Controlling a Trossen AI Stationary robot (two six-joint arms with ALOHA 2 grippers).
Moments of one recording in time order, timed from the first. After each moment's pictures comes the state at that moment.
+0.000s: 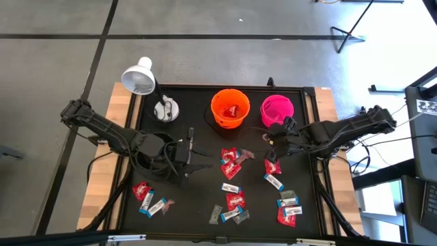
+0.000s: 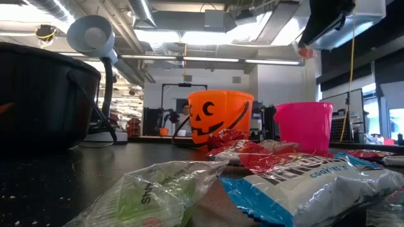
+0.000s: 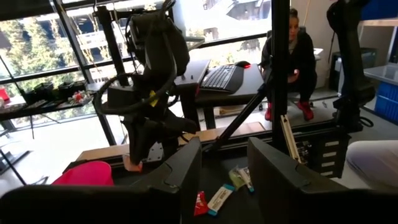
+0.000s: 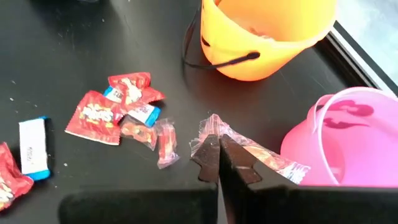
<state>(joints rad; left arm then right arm) -0.40 1.29 1.05 0.18 -0.35 0.10 0.30 1.21 1.14 -1.02 0.52 0.65</state>
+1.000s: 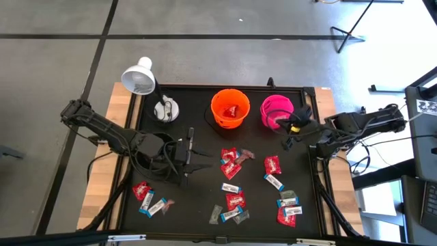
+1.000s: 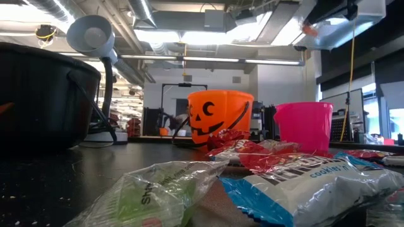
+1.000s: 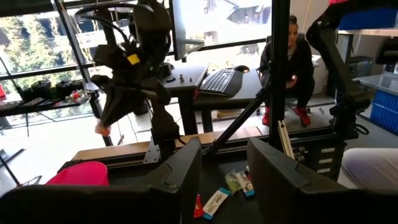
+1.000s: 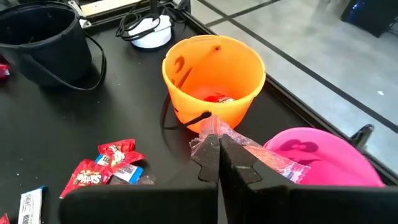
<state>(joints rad) -0.40 1.29 1.05 0.20 -0.35 0.08 0.30 0.91 1.03 -0.91 0.71 0.59</state>
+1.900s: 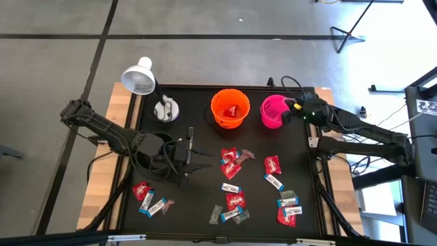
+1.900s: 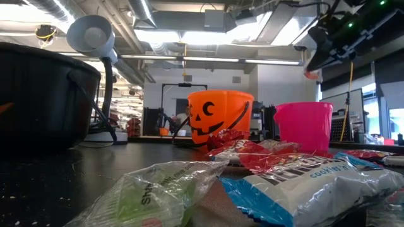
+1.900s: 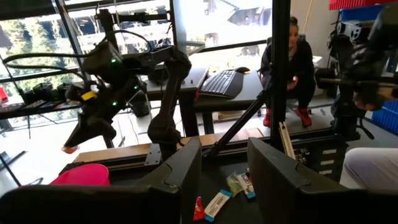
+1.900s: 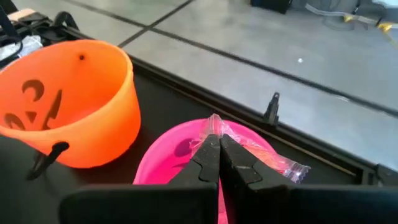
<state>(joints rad) -0.40 1.29 1.05 0.20 -0.35 0.09 -0.39 0.67 0.67 -0.57 0.47 0.33</state>
